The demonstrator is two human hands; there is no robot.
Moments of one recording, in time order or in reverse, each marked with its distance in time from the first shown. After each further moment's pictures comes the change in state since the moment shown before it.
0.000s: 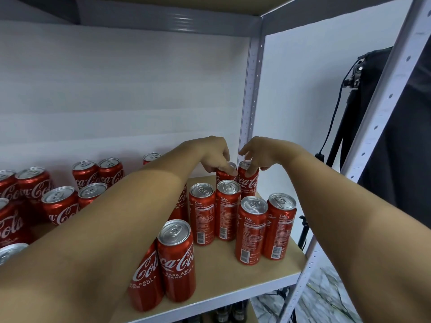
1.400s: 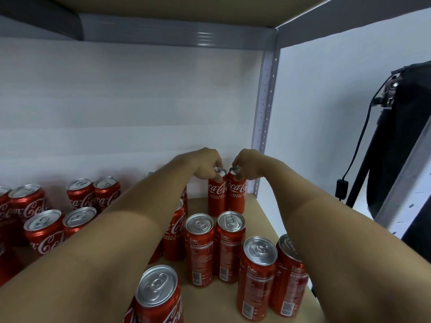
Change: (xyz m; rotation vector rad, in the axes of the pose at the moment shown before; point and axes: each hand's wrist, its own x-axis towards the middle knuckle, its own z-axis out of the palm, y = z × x) left_hand 0.046 -0.048 -0.014 0.088 0.102 -0.043; right_hand 0.109 0.000 0.008 -0.135 0.119 -0.154
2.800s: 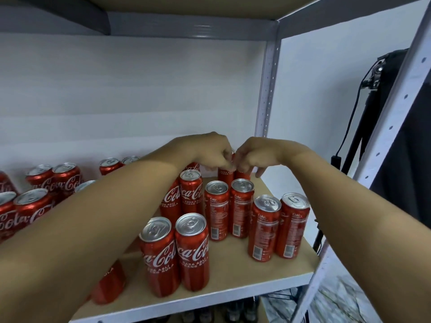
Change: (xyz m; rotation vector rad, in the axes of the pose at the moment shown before) left_hand -0.125 0.043 -0.026 -0.032 -0.042 0.092; right_hand -0.126 -0.067 -0.030 0.327 -0.194 -0.041
